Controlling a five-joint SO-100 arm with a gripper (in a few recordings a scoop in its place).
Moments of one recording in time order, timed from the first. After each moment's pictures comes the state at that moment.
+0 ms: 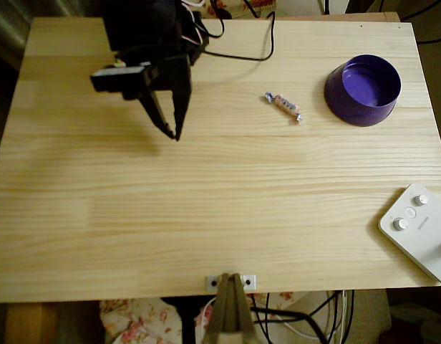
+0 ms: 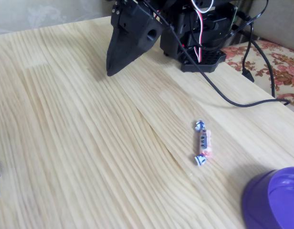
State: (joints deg) arm -0.4 188.3 175.4 54.9 3.8
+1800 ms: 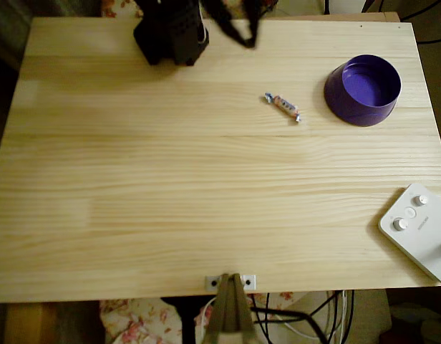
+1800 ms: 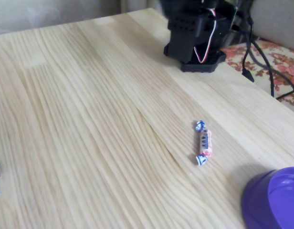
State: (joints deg) arm -41.0 145.5 111.1 88.7 23.9
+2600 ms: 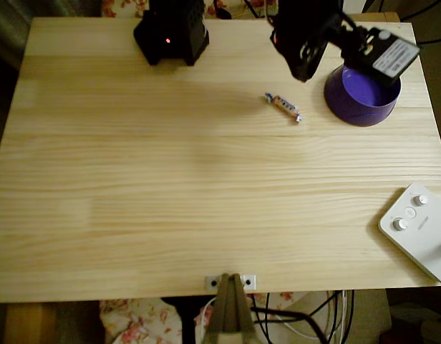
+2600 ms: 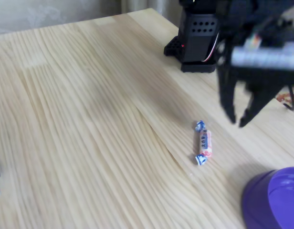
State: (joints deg) arm -60.9 107.8 118.0 59.2 24.2
